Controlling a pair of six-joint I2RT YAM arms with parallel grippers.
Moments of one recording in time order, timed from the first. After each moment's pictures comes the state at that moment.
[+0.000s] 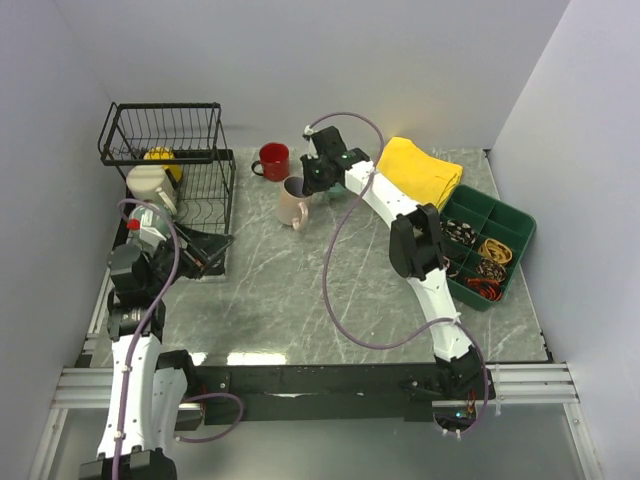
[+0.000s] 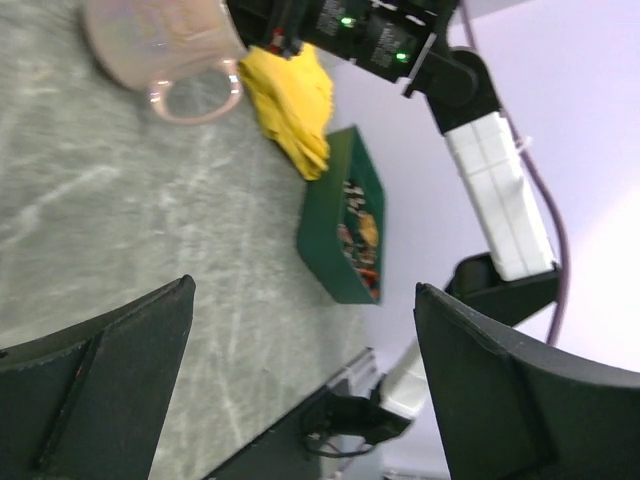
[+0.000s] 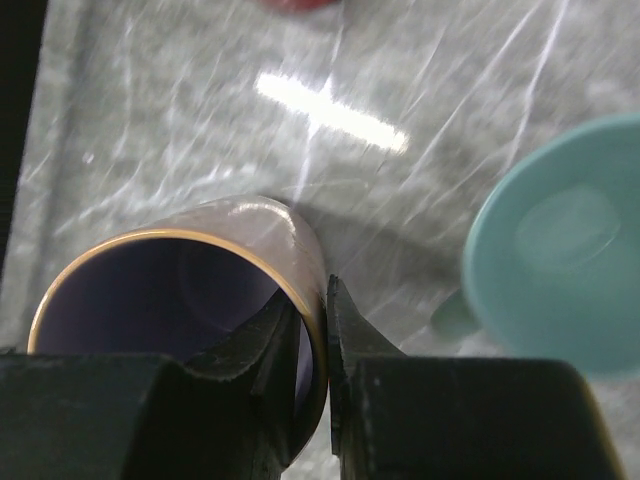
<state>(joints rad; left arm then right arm) 0.20 0.60 0.52 -0.14 0.79 -0.97 0.53 2.46 2.31 -0.66 -0.14 0.25</state>
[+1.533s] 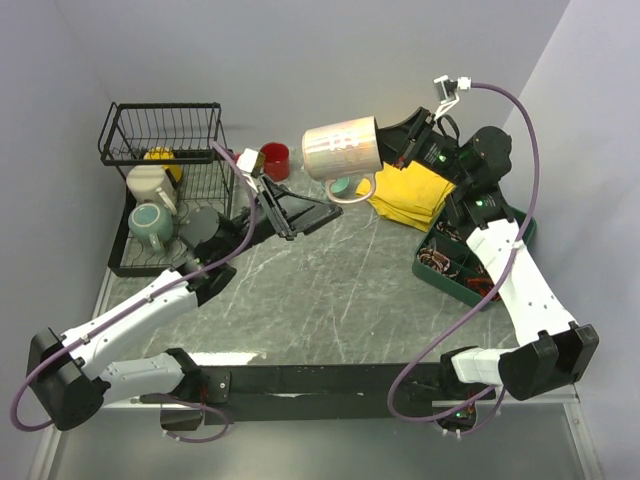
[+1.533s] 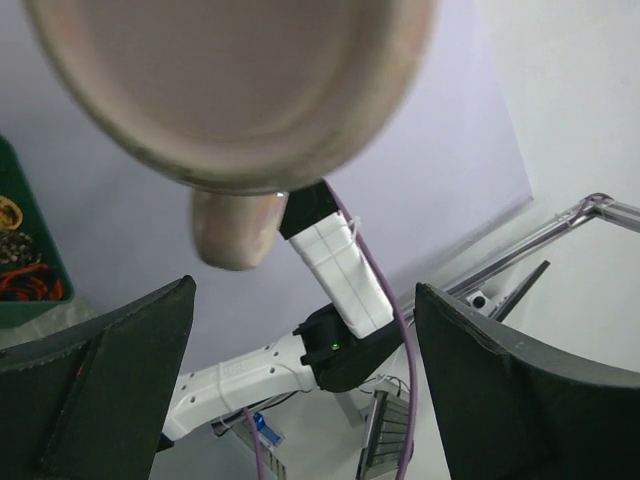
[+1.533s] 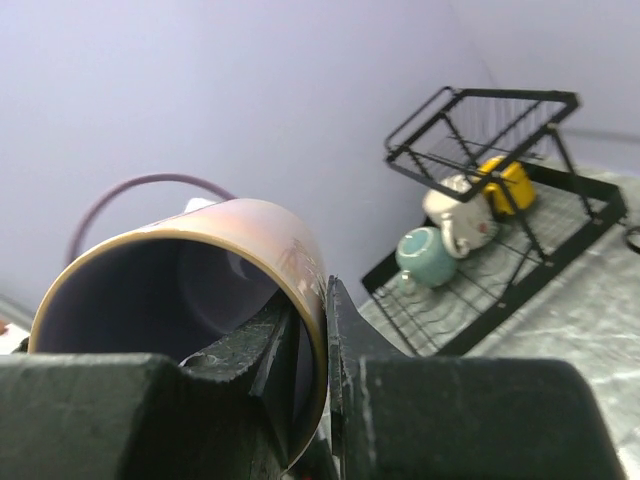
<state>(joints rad) -0.76 1.11 0.93 0.62 0.39 -1.30 0.26 1.28 1.35 0.29 -0.77 0.93</state>
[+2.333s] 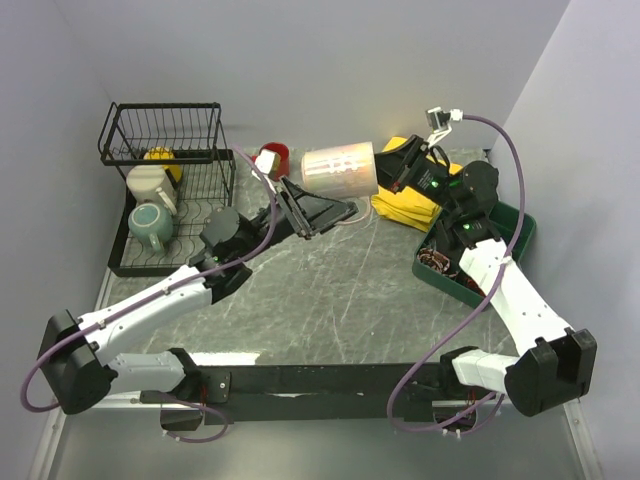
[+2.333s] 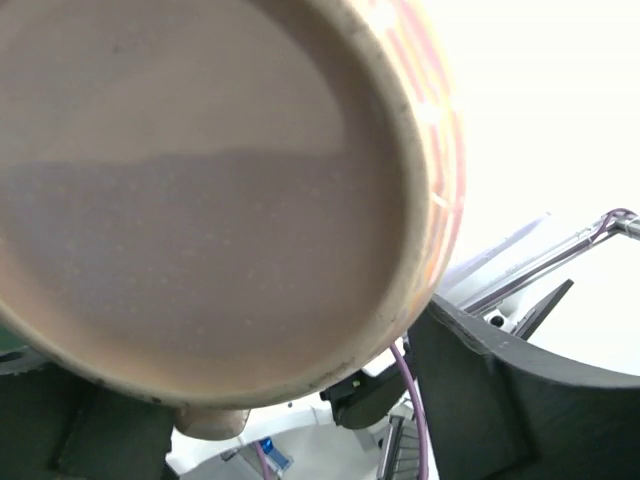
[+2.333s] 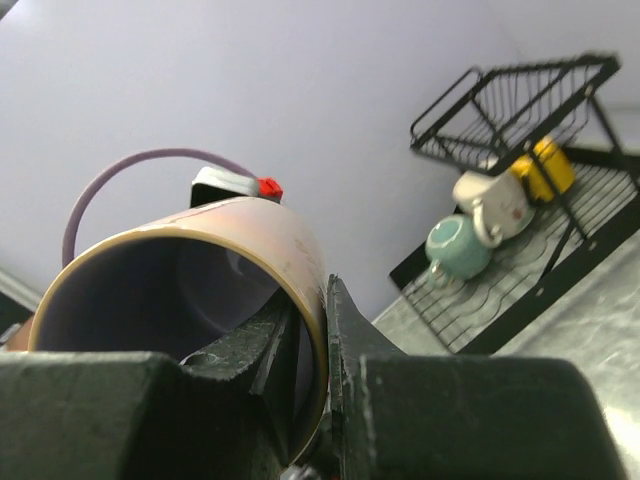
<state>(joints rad) -0.84 1.19 0.96 0.66 0.30 -1.25 0.30 1.20 1.08 0.53 -0.75 1.06</state>
